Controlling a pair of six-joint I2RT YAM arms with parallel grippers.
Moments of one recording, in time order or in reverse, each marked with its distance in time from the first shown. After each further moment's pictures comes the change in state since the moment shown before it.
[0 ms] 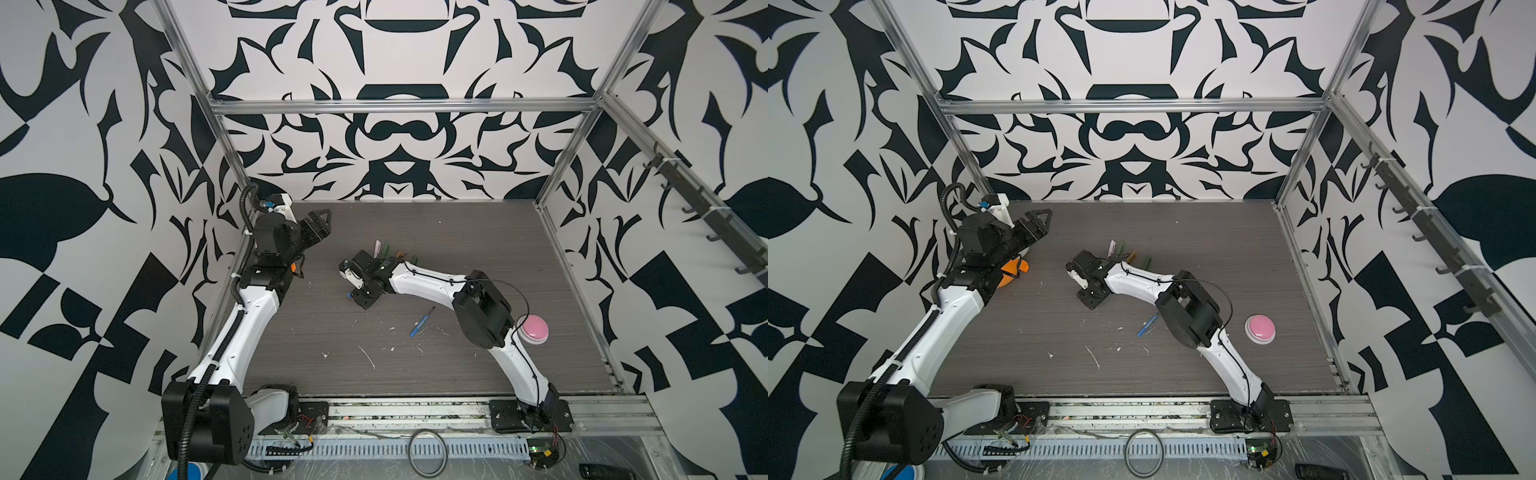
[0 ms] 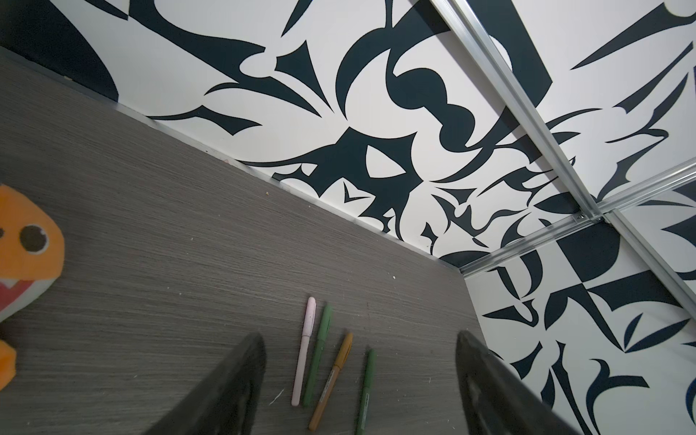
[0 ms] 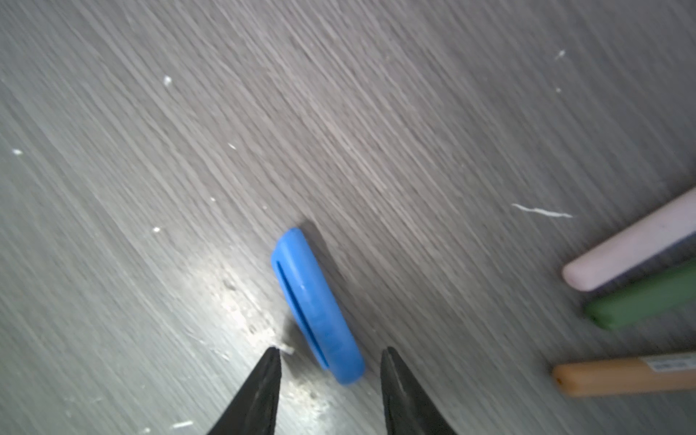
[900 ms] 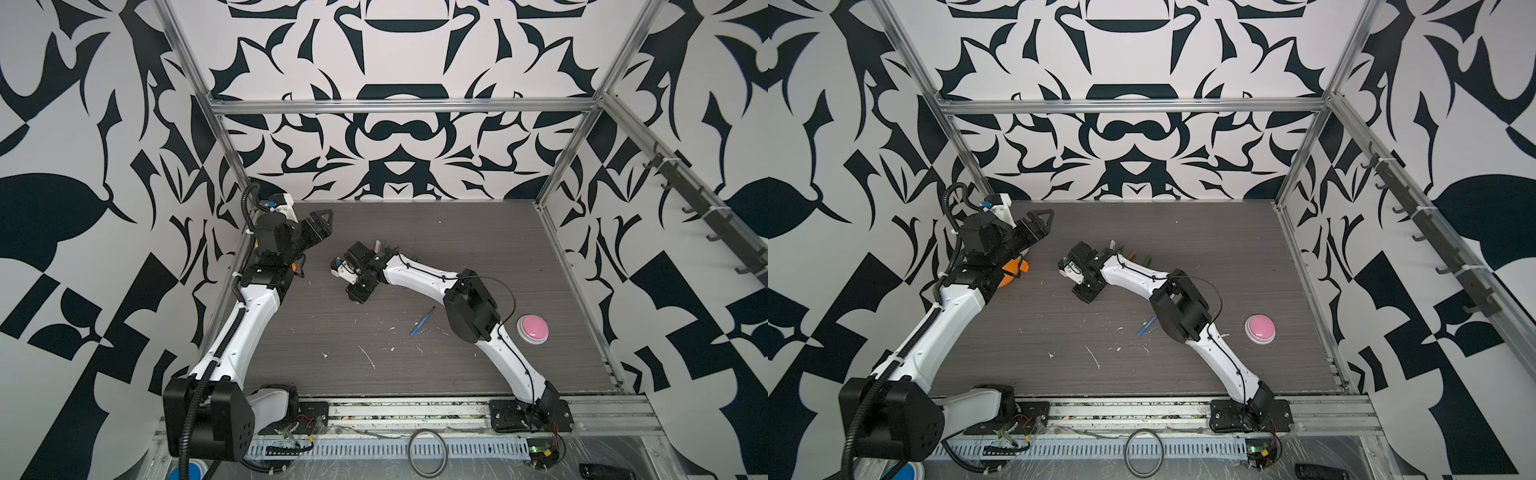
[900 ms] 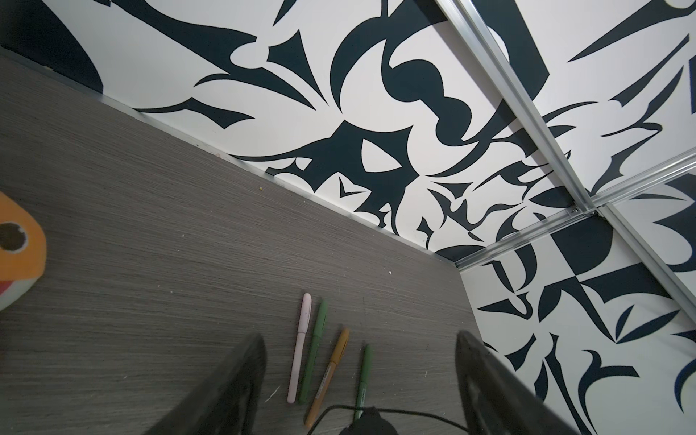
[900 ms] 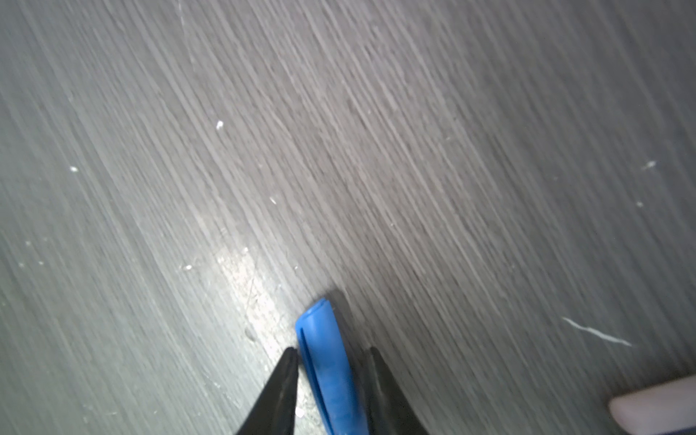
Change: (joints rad) left arm 0.000 0.013 0.000 0.008 0.026 -0.002; right arm -0.025 0.147 0.238 -0.108 -0.142 -0.129
